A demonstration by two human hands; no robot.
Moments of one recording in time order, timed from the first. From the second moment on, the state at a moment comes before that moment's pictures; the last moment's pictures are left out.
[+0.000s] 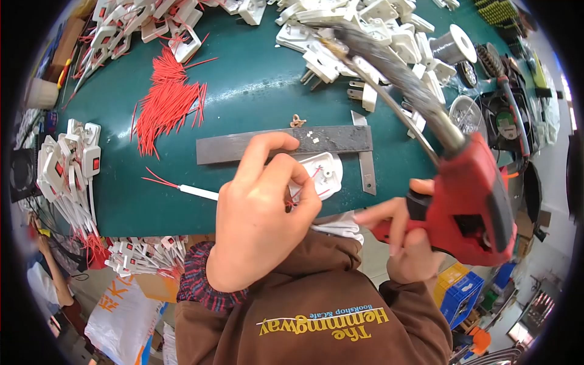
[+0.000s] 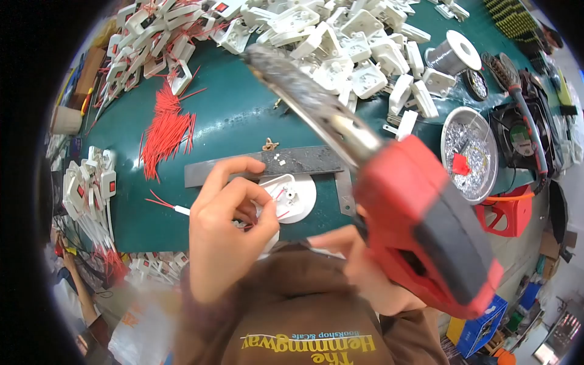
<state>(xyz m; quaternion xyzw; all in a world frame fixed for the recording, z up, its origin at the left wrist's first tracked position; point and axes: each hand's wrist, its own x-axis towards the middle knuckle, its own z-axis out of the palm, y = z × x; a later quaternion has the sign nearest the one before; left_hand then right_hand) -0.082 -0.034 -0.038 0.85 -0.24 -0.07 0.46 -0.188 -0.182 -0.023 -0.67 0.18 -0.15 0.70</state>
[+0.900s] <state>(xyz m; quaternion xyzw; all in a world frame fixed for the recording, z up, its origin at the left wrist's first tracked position) -0.083 -0.024 -0.049 0.78 -0.31 -0.10 0.54 -0.189 -0.176 -0.047 -0.80 0.10 -0.06 0.59</state>
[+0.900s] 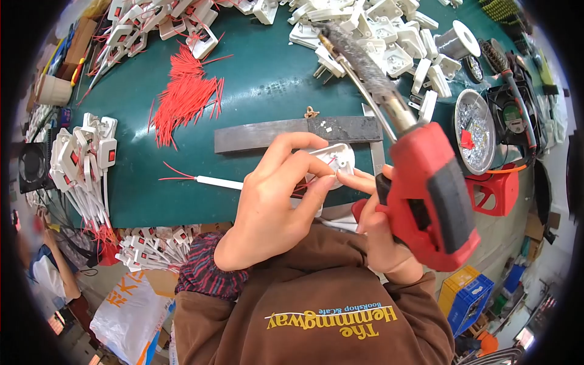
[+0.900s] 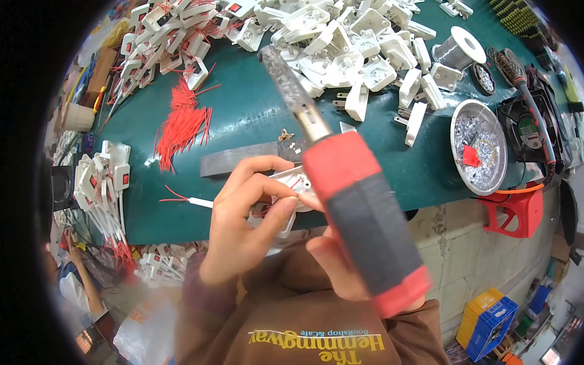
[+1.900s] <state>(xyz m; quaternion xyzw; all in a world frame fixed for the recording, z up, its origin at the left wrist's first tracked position) -0.097 -0.036 -0.073 0.79 -0.29 0.04 0.54 -0.311 -0.204 0.000 -0.67 0.19 -0.07 0.72</state>
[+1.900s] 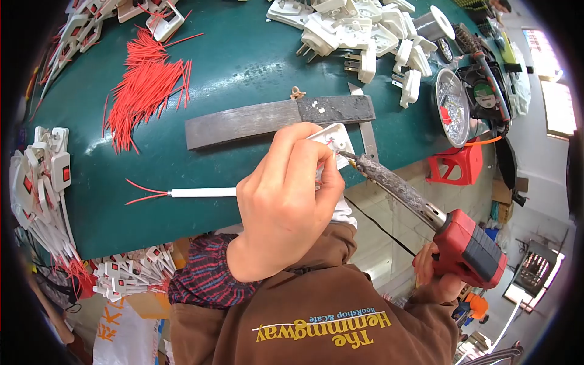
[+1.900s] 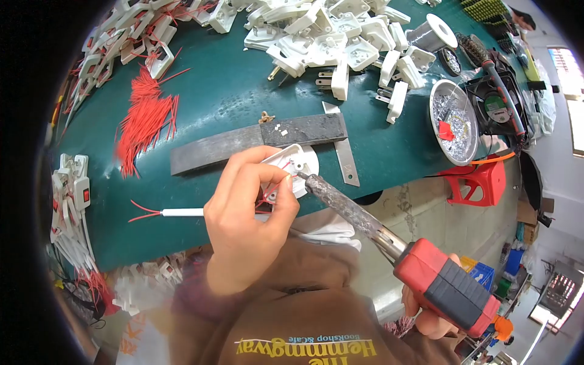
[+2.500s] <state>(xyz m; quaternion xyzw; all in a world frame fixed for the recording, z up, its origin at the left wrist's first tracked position) -0.097 -0.039 -0.074 0.79 -0.29 0.06 0.53 -0.307 -0.216 0.006 -0.73 0.11 -0.03 0.68</state>
